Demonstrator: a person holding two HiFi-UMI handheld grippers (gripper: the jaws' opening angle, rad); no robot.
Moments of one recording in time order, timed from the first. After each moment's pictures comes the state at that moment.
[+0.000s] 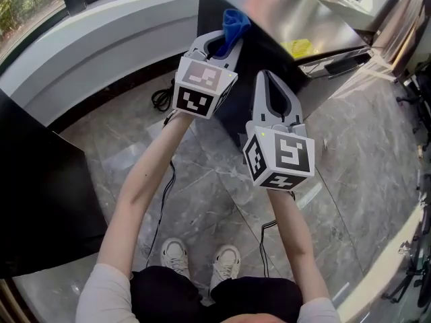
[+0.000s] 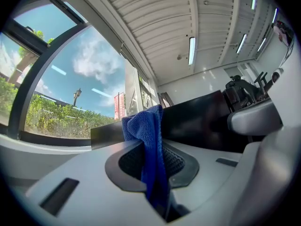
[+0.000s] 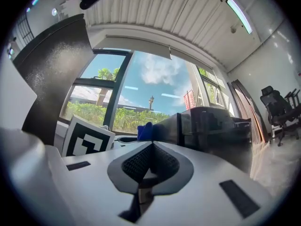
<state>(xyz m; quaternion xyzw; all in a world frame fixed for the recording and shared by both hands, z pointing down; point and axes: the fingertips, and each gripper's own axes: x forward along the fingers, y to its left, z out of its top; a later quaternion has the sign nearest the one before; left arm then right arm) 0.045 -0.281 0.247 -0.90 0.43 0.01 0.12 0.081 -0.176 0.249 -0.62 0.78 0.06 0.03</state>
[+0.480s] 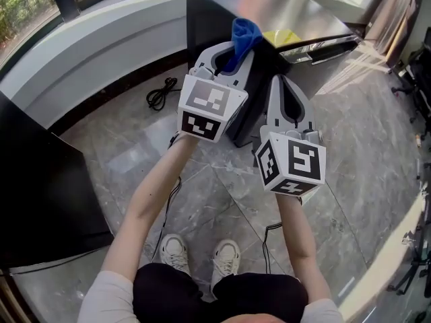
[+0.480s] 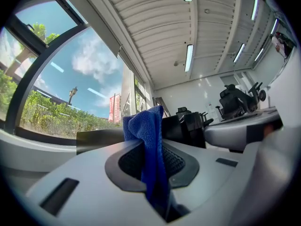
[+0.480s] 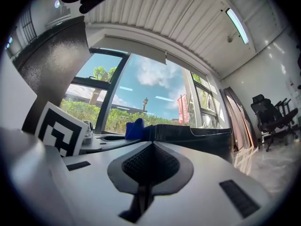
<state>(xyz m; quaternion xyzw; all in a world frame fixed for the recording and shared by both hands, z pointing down) 0.085 -0.205 0.234 -0.91 0.39 0.04 0.11 0.129 -0.133 0.238 -0.66 0.75 0.07 0.03</state>
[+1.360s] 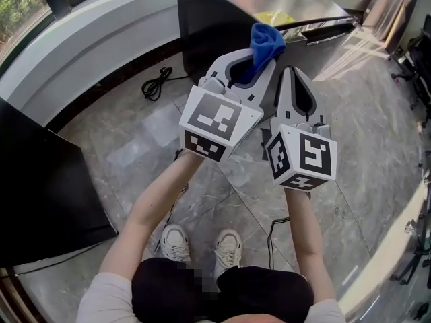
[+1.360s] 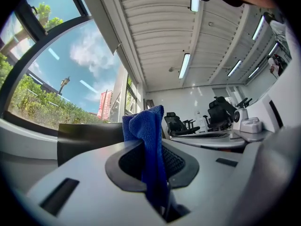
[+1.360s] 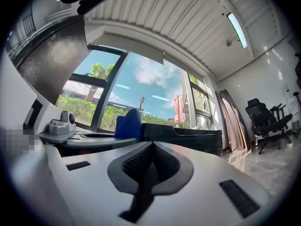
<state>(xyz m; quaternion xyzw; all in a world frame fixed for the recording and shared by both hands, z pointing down) 0.128 -0.135 0.237 -0.94 0.32 0.05 0.07 0.162 -0.115 0.242 -0.68 0.73 0.08 0.02</state>
